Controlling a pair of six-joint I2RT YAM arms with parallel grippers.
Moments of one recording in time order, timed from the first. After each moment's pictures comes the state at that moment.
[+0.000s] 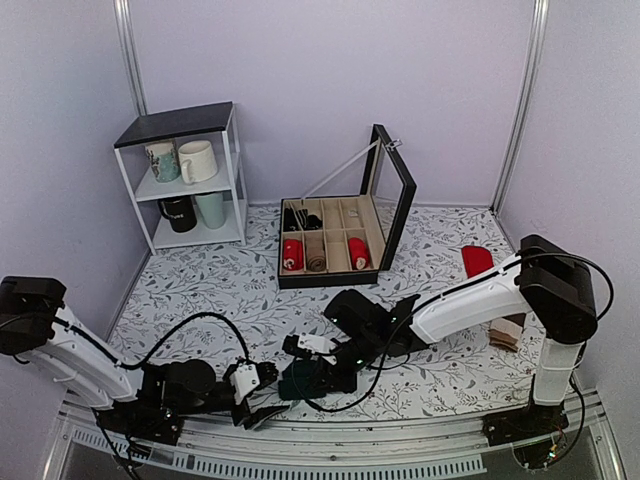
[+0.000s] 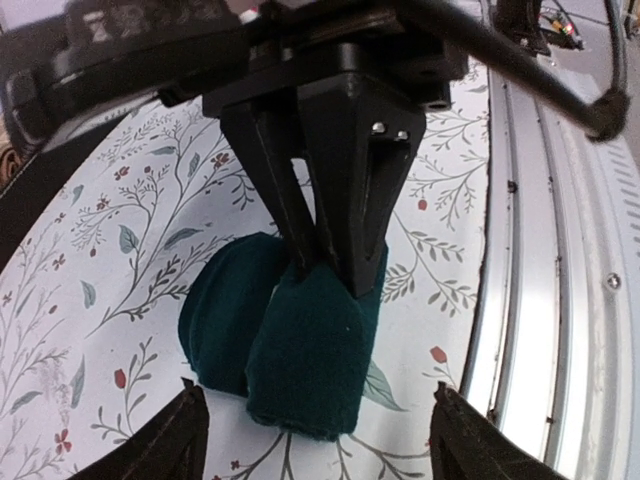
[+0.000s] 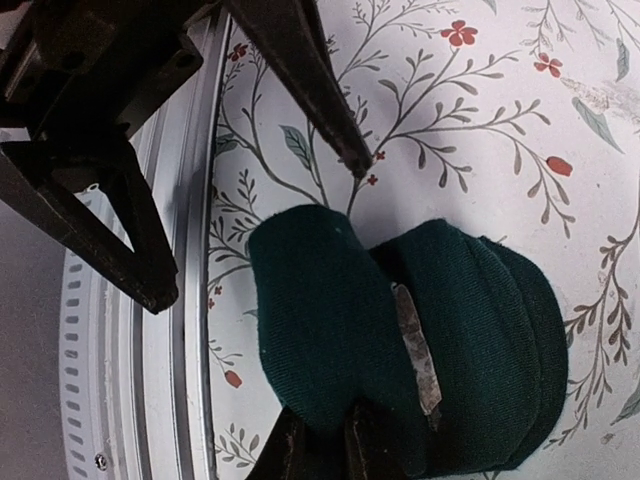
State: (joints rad) left arm -1.41 1.35 0.09 0.80 -0.26 0.01; right arm 1.16 1.91 1.05 -0.08 -0.46 -0.09
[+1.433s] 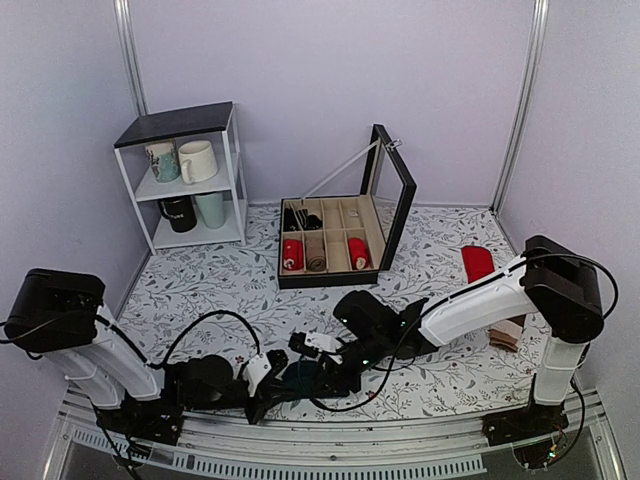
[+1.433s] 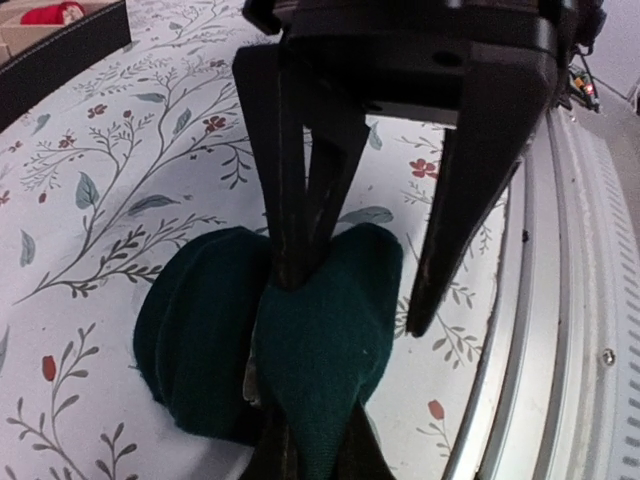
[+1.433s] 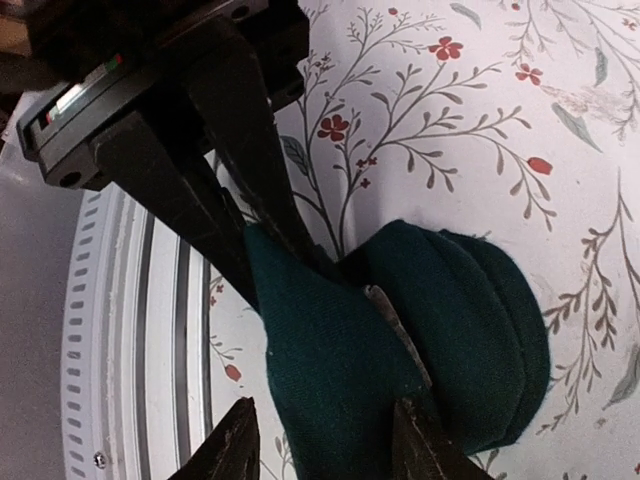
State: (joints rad) left arm -1.35 1.59 0.15 0.96 -0.16 -0.23; right arm 1.14 1.90 1.01 0.00 -0.51 -0.05
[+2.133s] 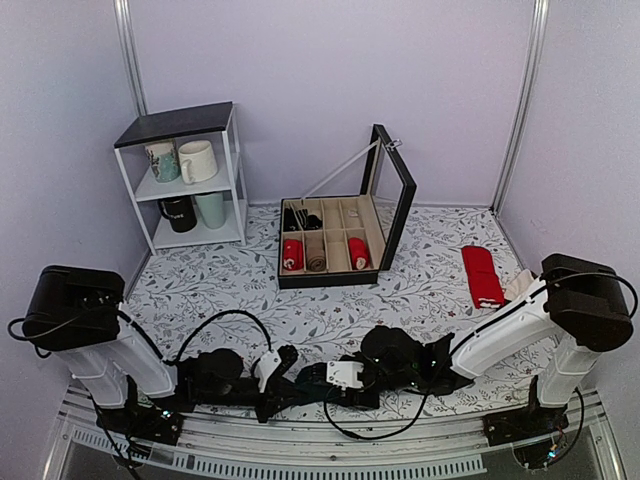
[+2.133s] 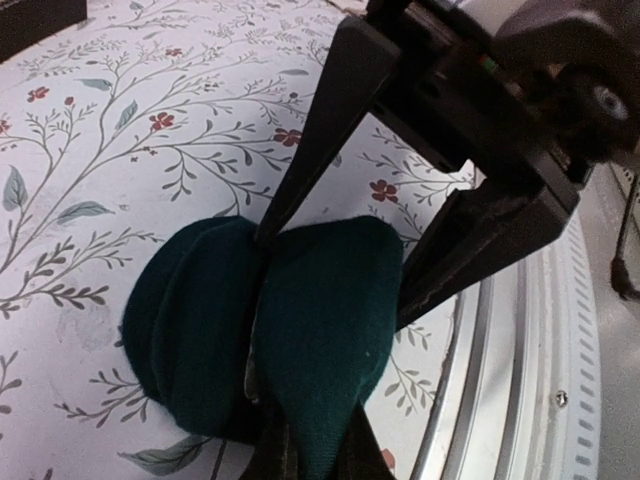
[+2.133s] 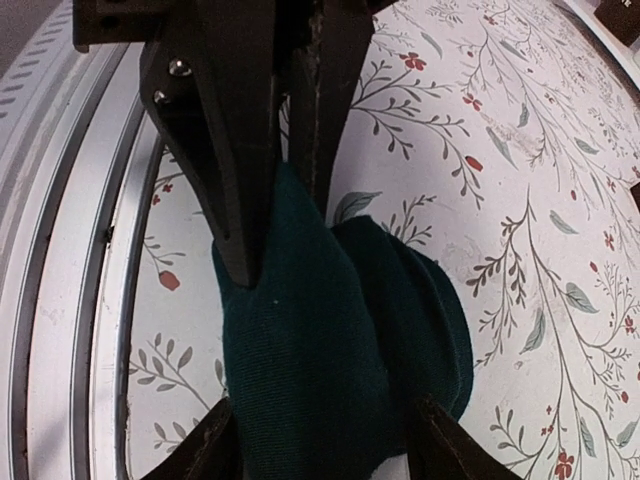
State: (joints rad) left arm -1.29 1.70 0.21 1.00 0.02 -0.36; right arm 1.28 1.75 0.67 0.39 -0.09 -0.33
